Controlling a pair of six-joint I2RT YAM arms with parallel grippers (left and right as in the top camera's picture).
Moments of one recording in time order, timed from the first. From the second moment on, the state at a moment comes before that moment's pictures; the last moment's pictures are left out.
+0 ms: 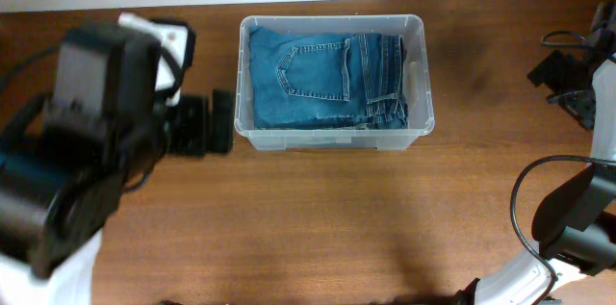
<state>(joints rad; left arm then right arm) -0.40 1.46 2.32 -1.69 -0.10 -0.21 -0.45 1.92 1.81 -1.17 0.13 0.48</state>
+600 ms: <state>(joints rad) -0.40 1.28 1.98 -1.69 -0.06 -0.27 -0.45 1.92 1.81 -1.17 0.13 0.48</state>
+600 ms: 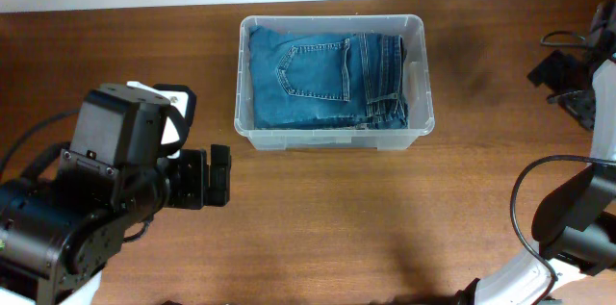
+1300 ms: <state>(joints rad) -0.40 1.17 1.25 -1.04 -0.05 0.09 -0.45 1.92 1.81 -1.17 0.13 0.48</state>
